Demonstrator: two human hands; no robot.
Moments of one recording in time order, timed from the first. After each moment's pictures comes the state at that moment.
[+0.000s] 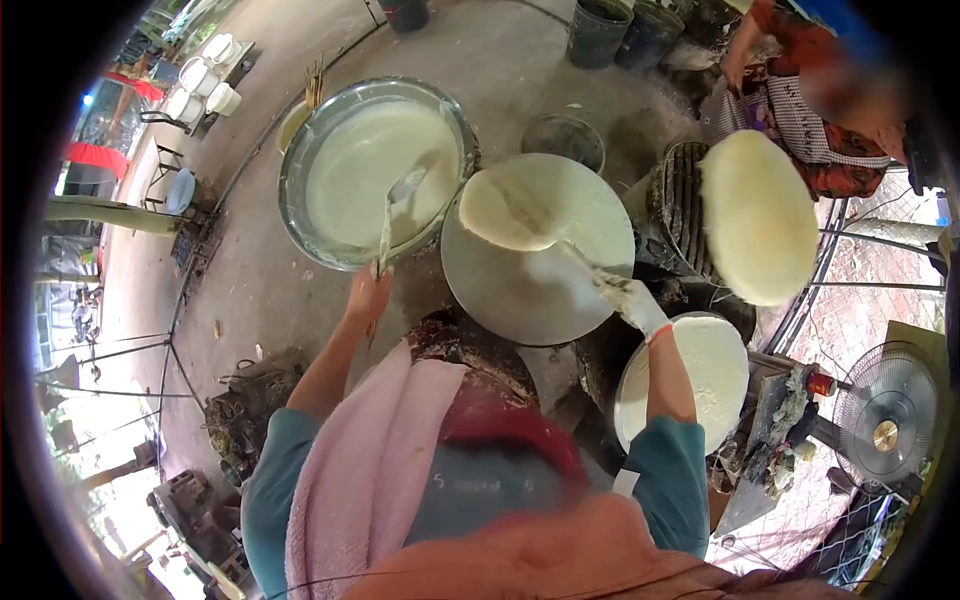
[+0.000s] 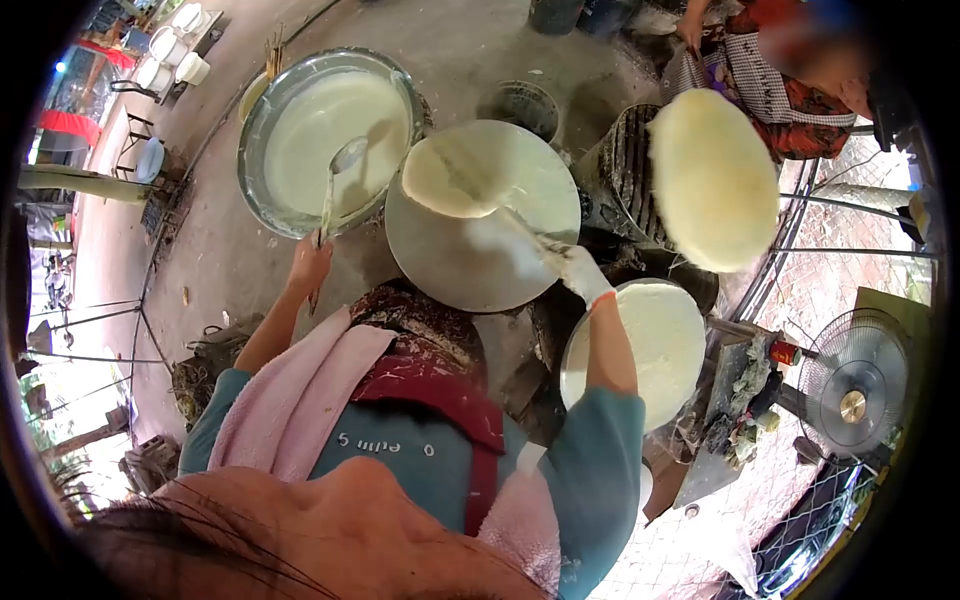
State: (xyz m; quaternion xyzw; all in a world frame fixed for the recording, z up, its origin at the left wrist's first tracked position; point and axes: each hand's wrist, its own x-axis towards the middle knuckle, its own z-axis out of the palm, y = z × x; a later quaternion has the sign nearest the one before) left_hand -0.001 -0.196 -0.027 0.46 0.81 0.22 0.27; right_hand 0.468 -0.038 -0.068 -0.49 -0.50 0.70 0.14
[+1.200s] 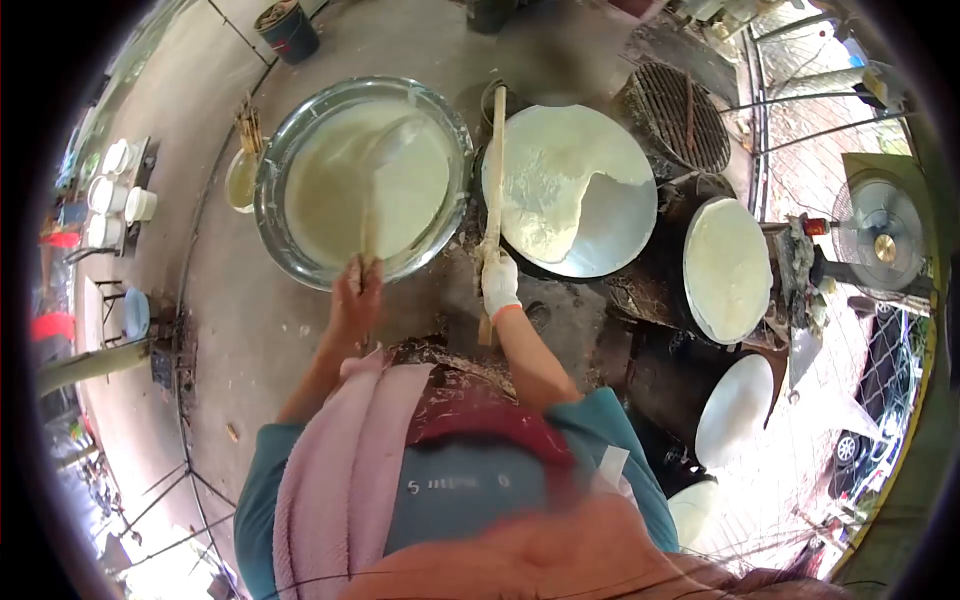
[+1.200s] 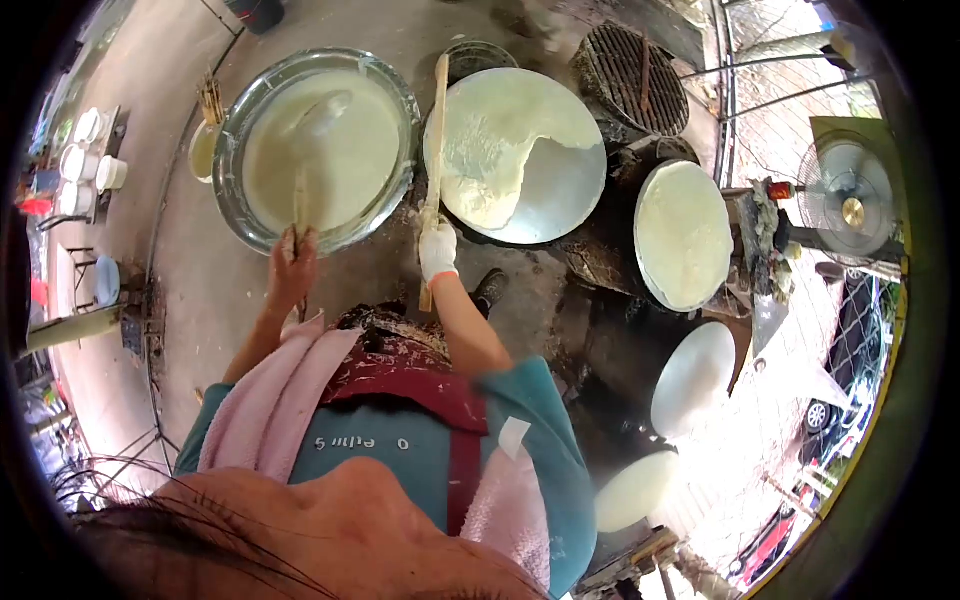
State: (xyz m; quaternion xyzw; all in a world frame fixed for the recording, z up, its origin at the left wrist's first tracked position) left_hand -0.198 -0.226 -0.038 0.83 0.49 0.24 -0.08; right_hand 0.062 -0.199 -0.126 -0.69 -0.16 0.59 0.37
